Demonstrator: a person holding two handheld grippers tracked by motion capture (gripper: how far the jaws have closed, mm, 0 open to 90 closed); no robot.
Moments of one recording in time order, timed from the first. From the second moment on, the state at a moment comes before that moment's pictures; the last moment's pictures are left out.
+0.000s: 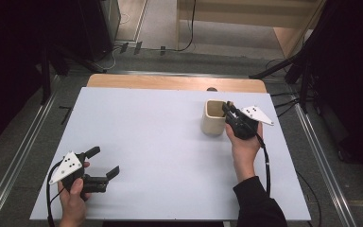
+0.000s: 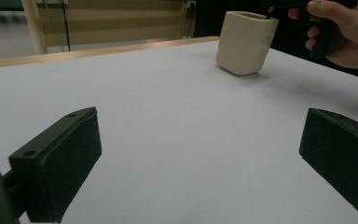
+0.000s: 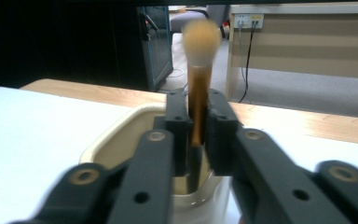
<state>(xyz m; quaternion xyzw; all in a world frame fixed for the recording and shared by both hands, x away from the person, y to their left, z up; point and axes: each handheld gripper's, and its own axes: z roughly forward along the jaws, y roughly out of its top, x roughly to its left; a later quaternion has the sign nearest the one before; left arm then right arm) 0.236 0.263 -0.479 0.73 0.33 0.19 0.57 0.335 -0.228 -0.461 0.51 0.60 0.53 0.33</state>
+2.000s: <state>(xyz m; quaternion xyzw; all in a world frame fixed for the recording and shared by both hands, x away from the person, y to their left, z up) 0.246 0.253 -0.473 0.72 0.32 0.19 0.58 0.234 -0.271 -0.484 0.49 0.65 0.51 0.30</state>
